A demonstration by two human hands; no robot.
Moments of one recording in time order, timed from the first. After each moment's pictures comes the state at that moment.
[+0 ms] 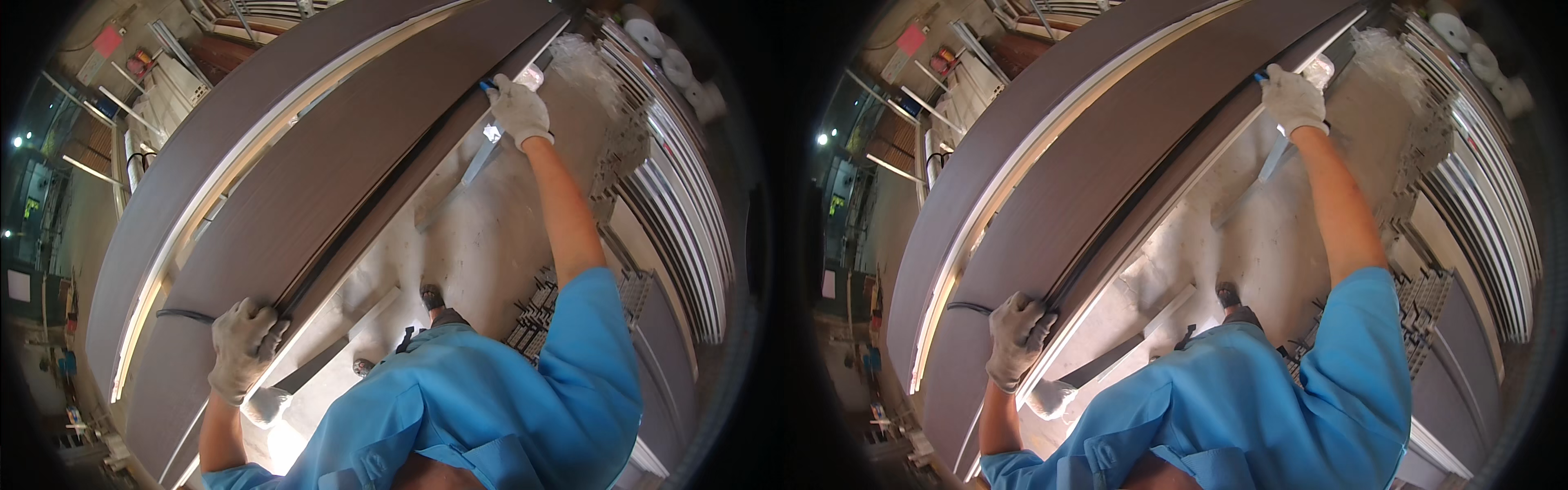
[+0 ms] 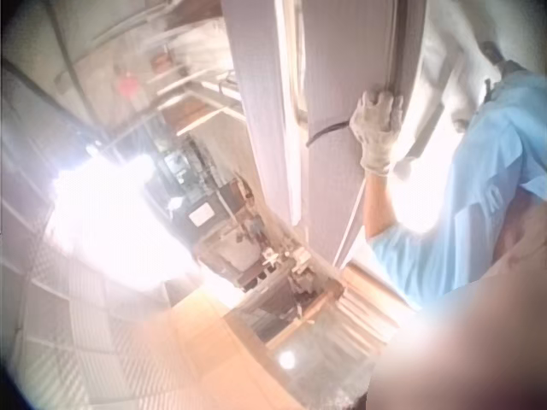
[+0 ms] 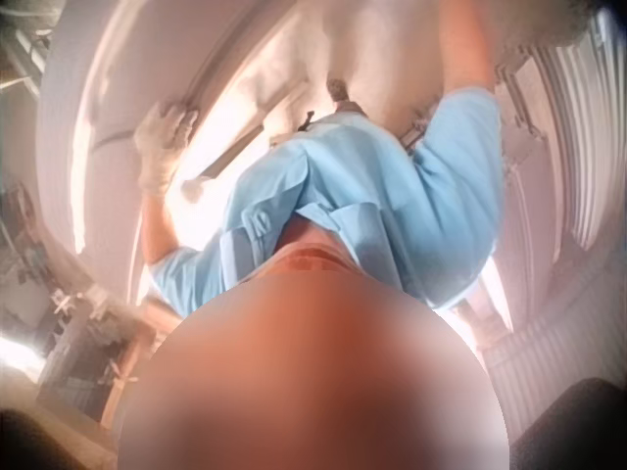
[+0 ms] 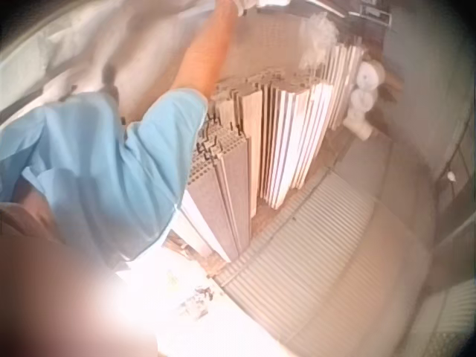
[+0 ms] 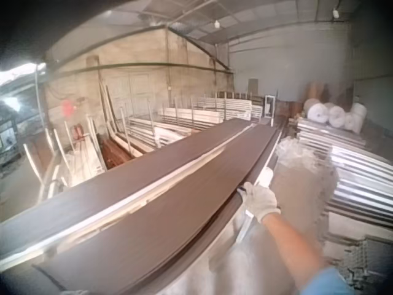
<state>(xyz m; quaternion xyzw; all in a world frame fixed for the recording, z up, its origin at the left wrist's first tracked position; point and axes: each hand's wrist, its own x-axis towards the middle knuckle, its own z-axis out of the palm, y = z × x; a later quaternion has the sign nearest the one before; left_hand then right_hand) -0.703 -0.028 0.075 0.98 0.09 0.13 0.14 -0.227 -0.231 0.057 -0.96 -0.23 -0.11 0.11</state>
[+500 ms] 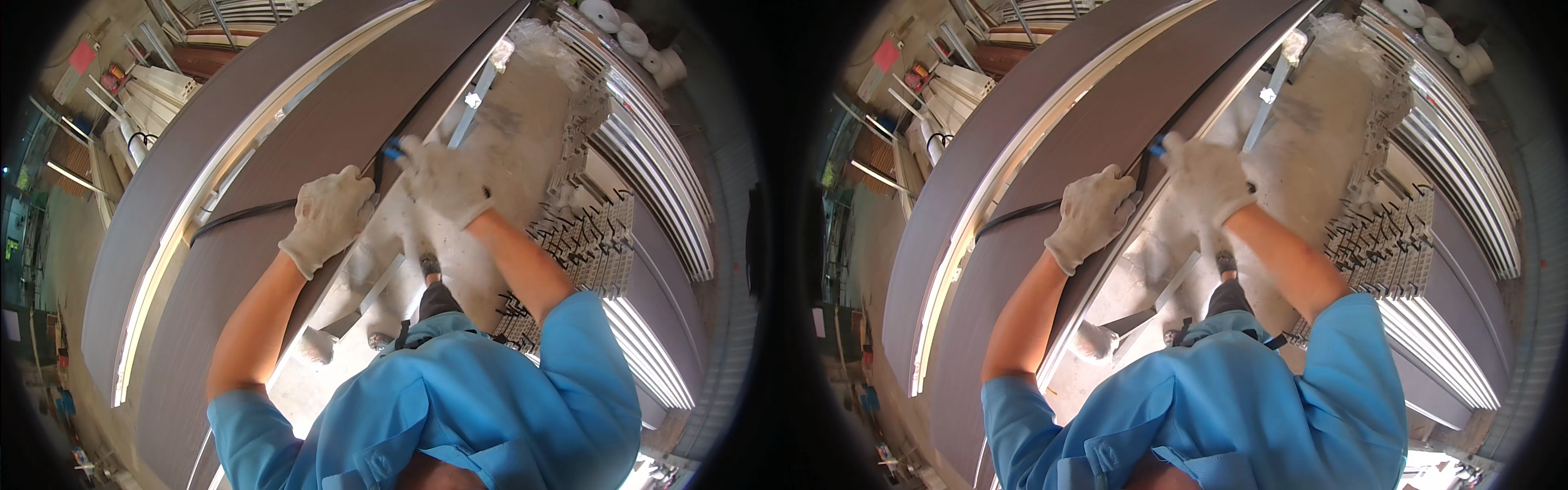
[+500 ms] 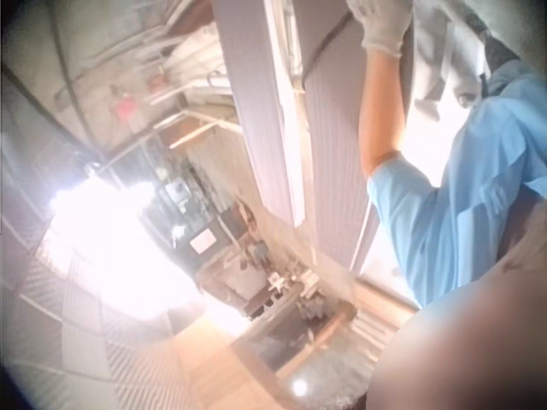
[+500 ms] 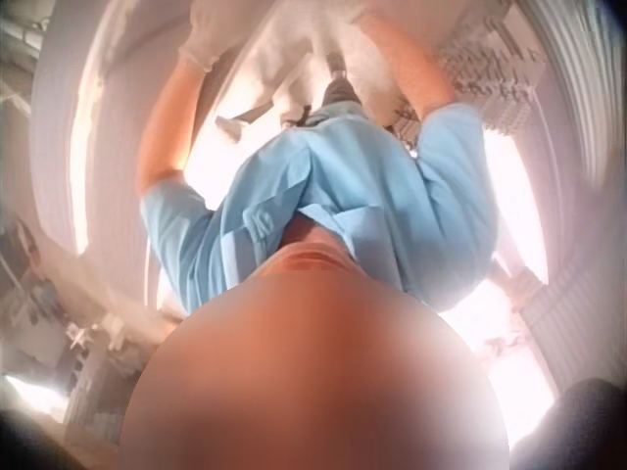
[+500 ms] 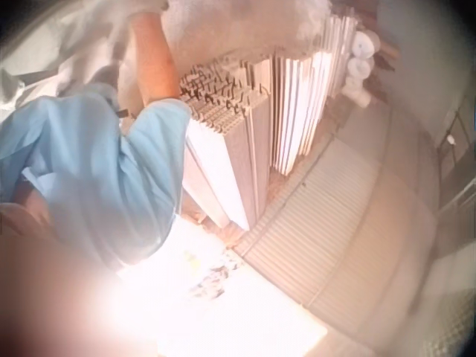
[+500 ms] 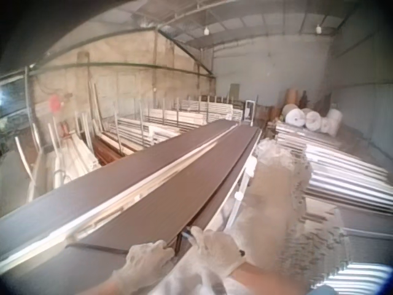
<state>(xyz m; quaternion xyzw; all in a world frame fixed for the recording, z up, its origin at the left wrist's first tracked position) -0.701 -0.003 0.057 0.98 -0.06 0.10 0.14 -0.587 -0.178 0.049 -0.90 -0.40 -0.12 0.15</state>
